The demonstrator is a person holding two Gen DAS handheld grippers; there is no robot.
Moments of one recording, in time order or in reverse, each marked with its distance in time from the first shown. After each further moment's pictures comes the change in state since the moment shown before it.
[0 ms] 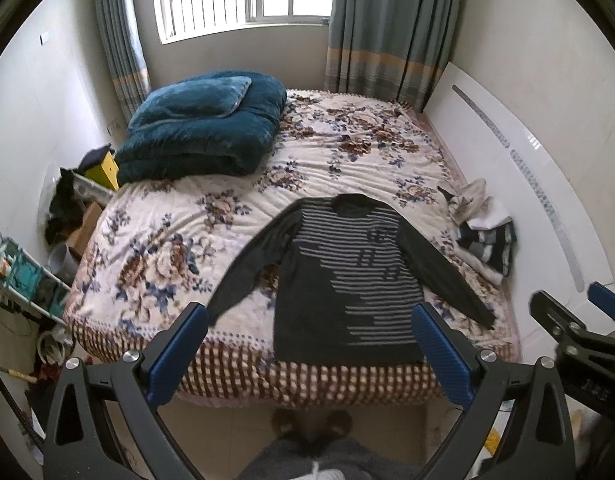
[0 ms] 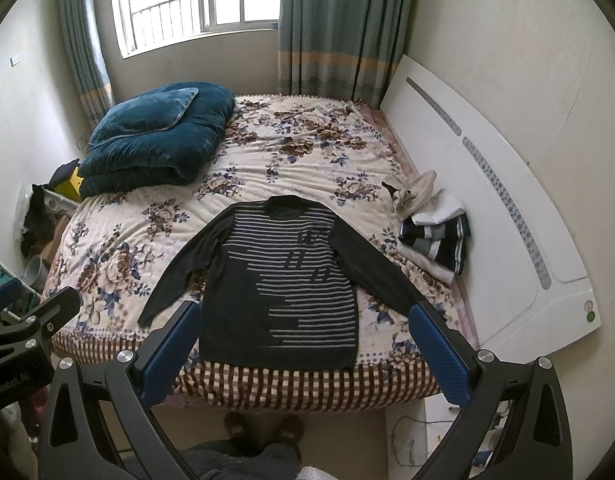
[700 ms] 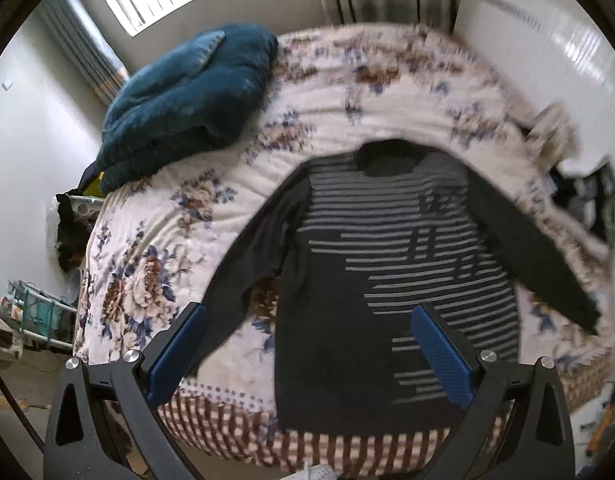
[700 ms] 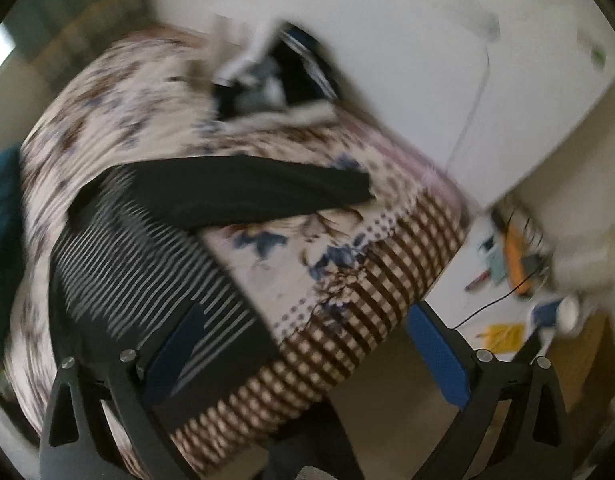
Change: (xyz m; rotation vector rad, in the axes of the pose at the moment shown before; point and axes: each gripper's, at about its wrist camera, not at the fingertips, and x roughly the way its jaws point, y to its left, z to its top) left arm 0.369 -0.106 0.036 0.148 0.173 0.202; right arm 0.357 -0.301 -0.128 0.770 0.363 -0.256
